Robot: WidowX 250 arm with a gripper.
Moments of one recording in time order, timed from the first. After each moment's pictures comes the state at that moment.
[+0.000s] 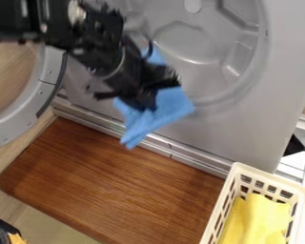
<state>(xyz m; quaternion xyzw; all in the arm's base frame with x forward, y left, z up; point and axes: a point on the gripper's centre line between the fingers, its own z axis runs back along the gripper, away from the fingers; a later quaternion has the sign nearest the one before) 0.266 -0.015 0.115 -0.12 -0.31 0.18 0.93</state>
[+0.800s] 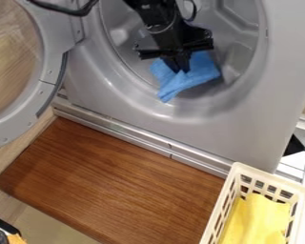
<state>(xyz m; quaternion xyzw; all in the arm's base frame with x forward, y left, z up) 0.375 -0.013 0.096 -0.10 -0.29 0.15 0.94</state>
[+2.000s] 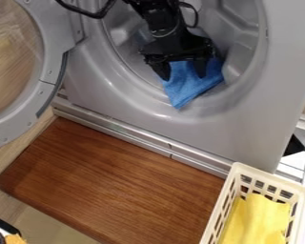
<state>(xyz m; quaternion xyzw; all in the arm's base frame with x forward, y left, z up) 0.389 -0.007 0.071 -0.10 -0.24 0.13 0.96</state>
